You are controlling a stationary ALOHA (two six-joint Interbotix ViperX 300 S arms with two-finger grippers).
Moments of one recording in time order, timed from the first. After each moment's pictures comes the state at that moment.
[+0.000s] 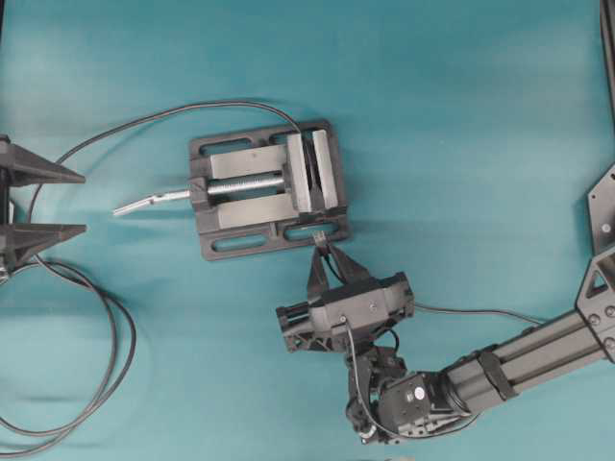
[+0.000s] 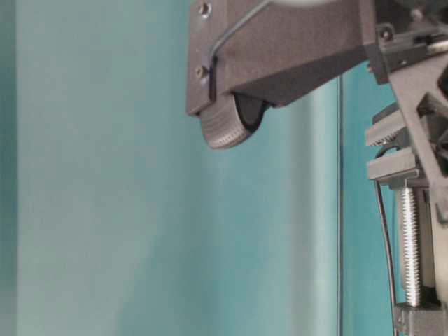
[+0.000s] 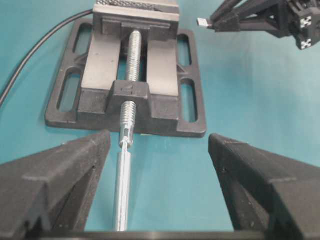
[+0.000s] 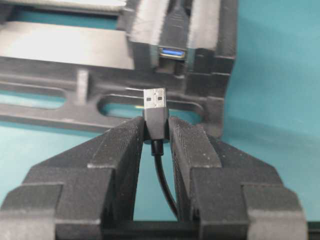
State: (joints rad) left arm 0.07 -1.22 1.59 -0.06 -0.10 -0.06; right arm 0.50 0.64 0.10 2.03 -1.55 -0.78
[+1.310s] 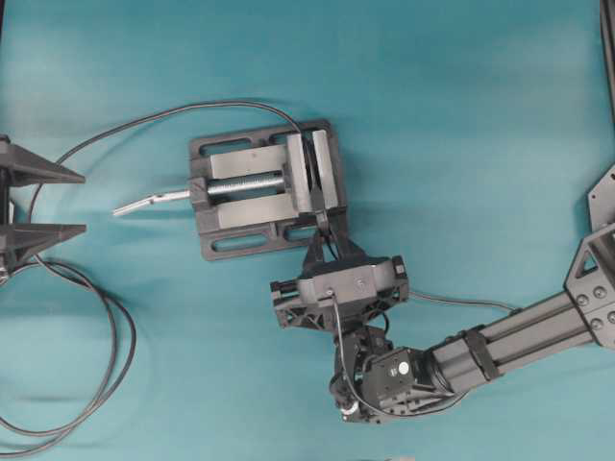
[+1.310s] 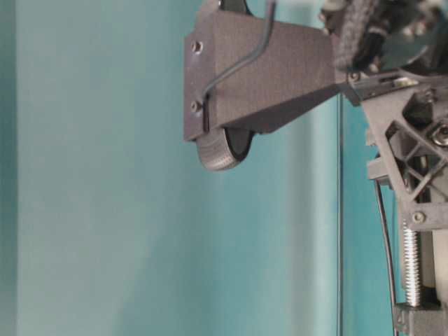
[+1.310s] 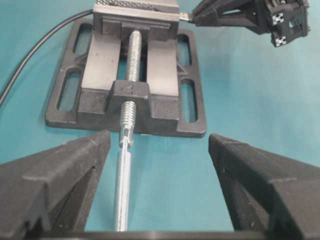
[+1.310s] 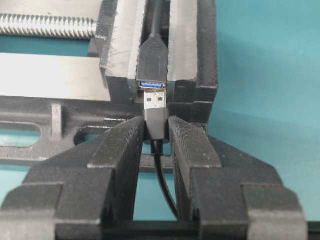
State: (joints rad) left arm 0.07 -1.22 1.59 -0.06 -0.10 -0.06; right arm 0.44 0.64 0.07 2.05 -1.57 -0.84
